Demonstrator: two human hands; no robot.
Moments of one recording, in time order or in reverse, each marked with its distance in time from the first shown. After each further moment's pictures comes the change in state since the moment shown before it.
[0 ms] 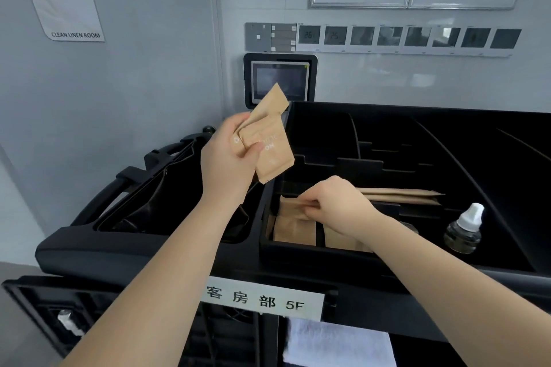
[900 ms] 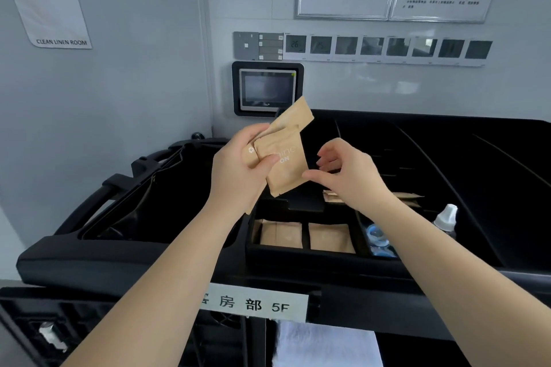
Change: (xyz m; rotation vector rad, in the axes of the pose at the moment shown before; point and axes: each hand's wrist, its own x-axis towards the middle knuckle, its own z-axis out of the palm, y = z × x) left_hand -0.013 0.028 0.014 -0.127 -0.161 0.045; right_hand -0.011 0.035 -0.029 0.522 0.470 0.198
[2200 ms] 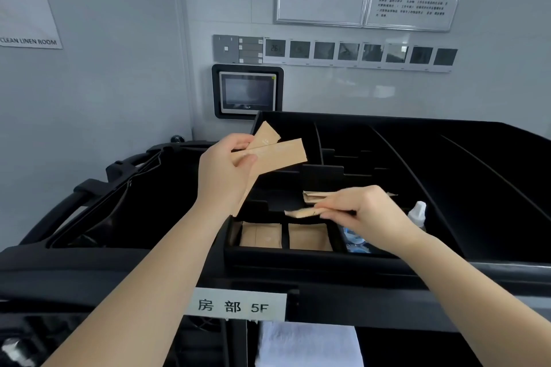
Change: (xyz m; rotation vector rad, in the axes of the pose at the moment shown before) left_hand 0.006 0.003 0.015 0.154 0.006 -0.102; right_hand -0.054 0.035 -0.041 -0.267 -0.165 -0.542
